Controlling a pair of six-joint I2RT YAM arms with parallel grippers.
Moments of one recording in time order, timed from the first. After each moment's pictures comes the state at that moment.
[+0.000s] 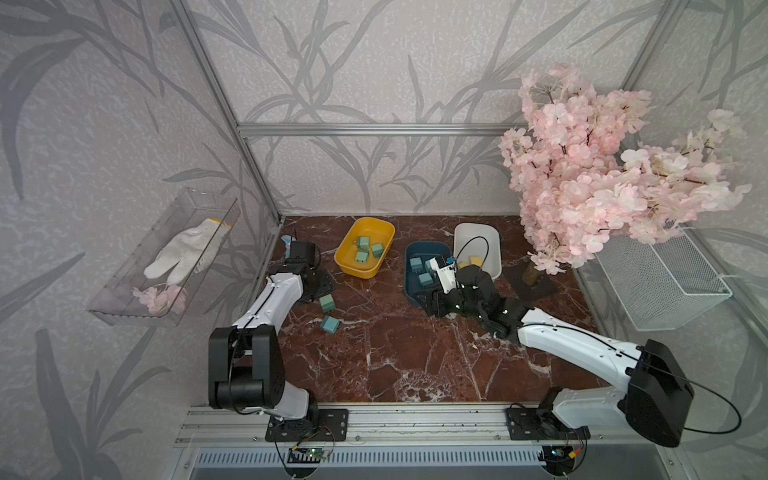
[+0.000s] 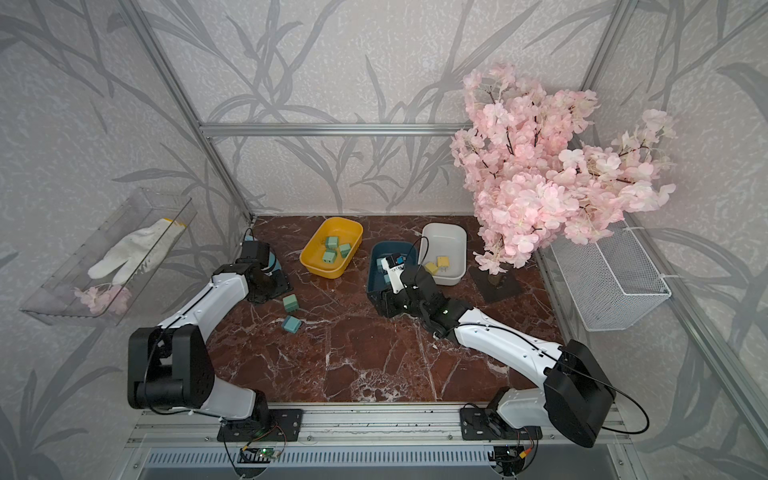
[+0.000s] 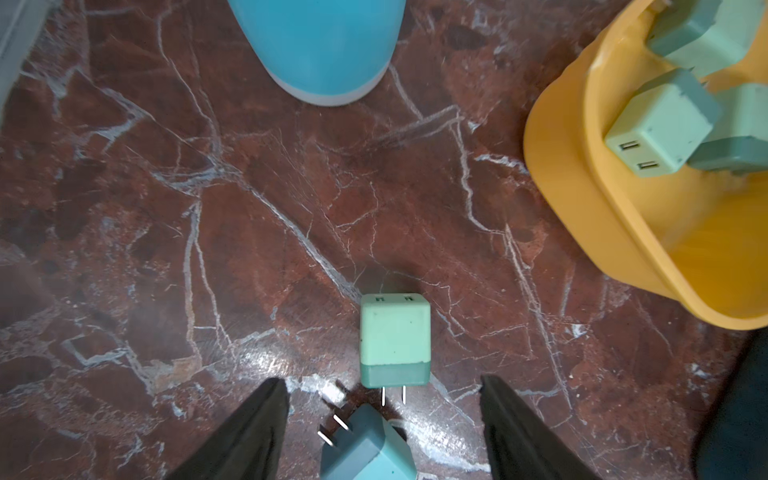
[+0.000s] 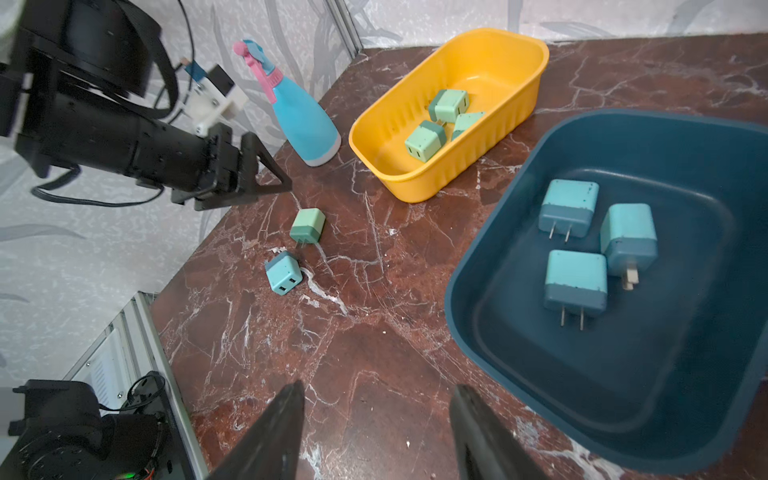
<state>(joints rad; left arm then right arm) 0.06 1.51 1.03 -0.68 -0.04 -0.45 0.79 1.33 0.87 -0.02 -0.14 0.42</state>
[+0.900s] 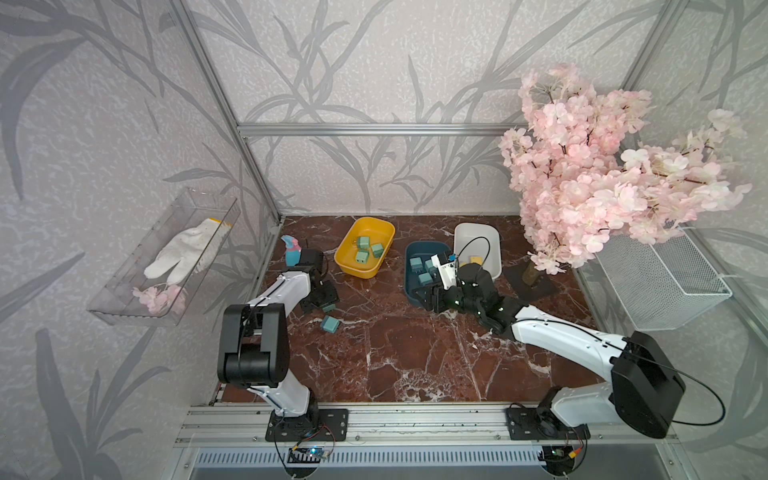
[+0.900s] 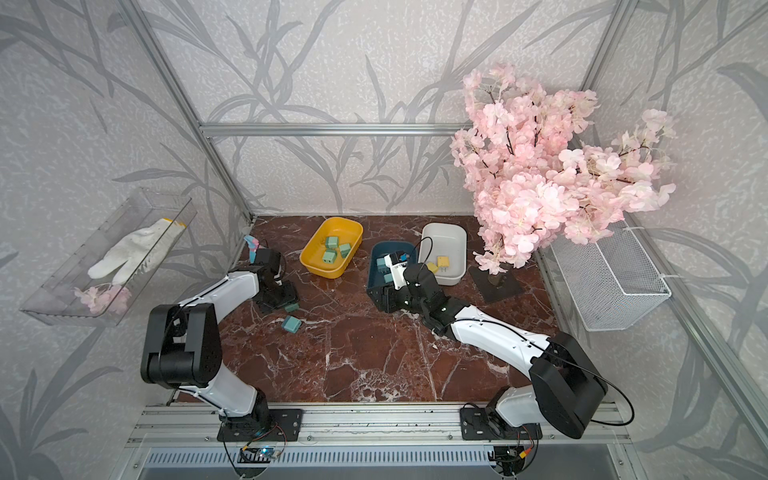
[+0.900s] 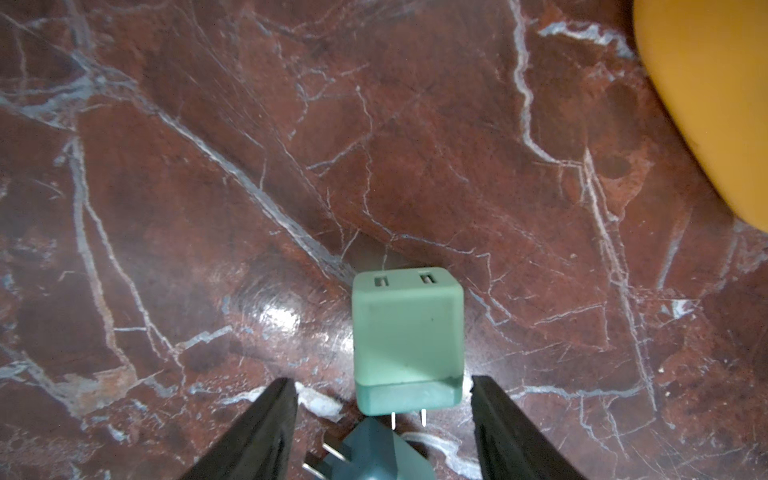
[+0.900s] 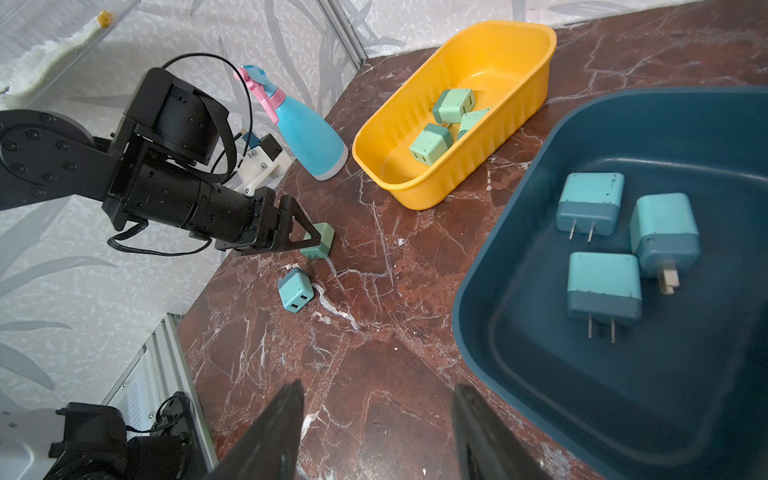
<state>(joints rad) 0.03 1.63 1.00 -0.68 -0.02 -0.40 0.74 1.39 0.84 0.09 -0.22 0.50</state>
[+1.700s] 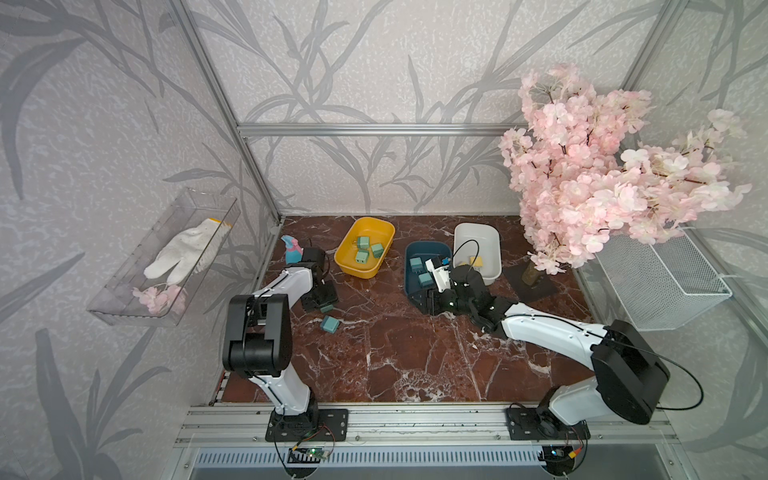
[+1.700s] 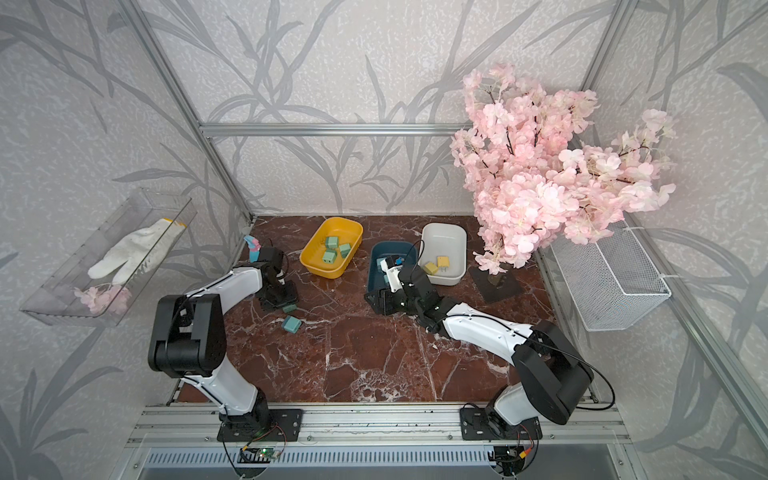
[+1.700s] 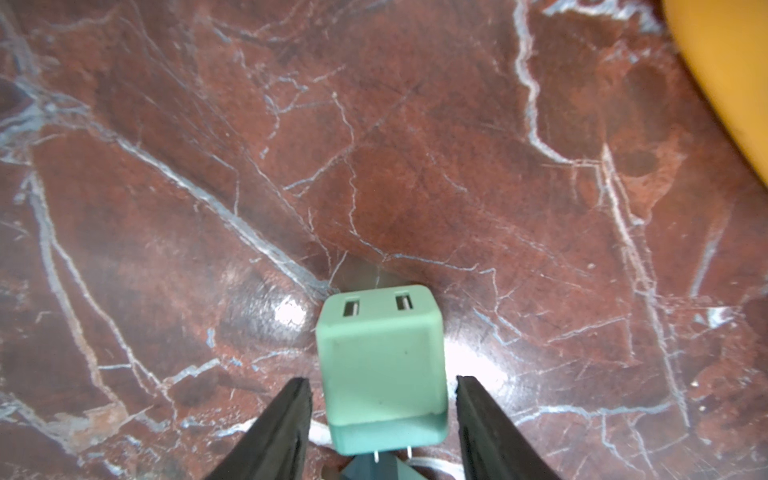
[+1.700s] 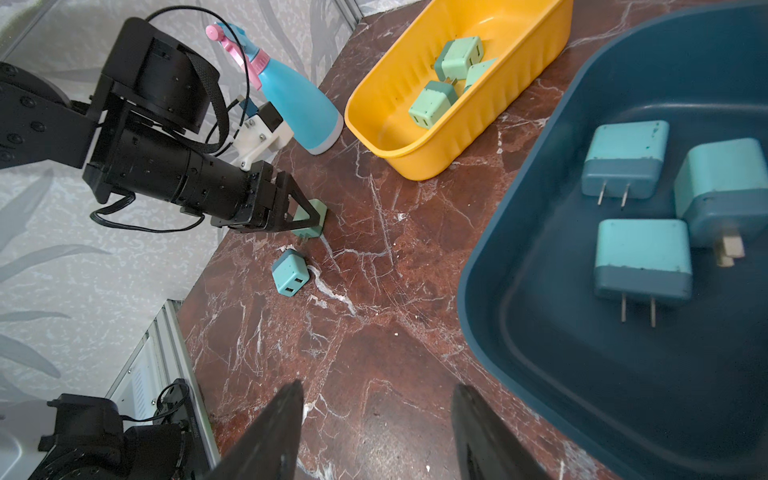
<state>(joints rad) 0.03 1.71 1.05 -0.69 -0.02 -0.34 0.74 1.48 0.84 0.13 -0.27 0.53</state>
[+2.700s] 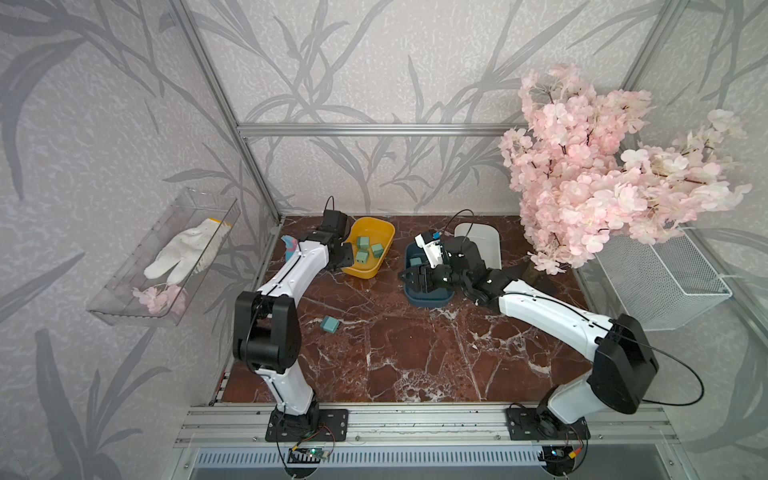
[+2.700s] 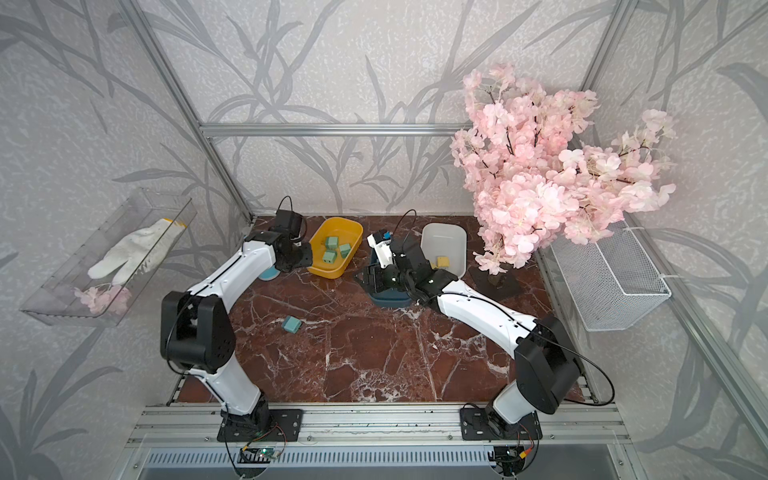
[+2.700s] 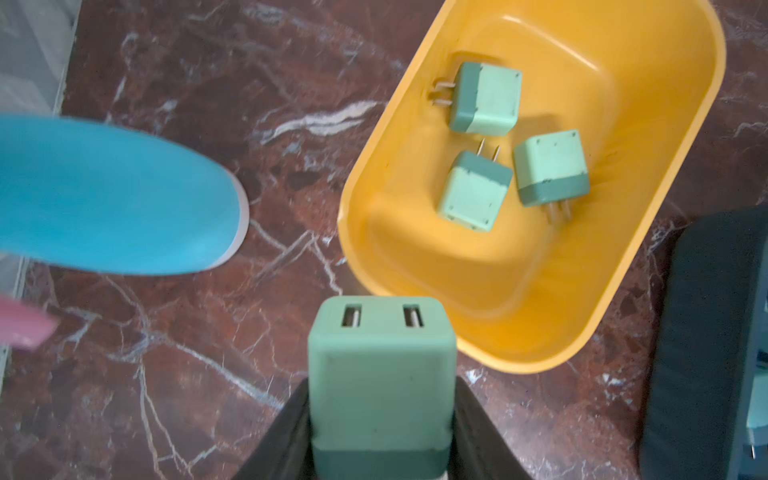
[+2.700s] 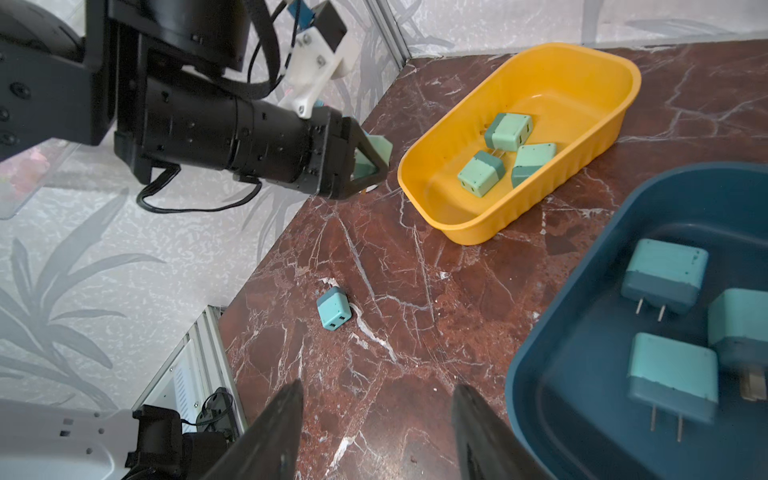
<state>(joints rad) -0.15 1.80 1.50 -0.77 -0.15 -0.29 0.71 1.57 1.18 -0.10 -0.36 0.46</state>
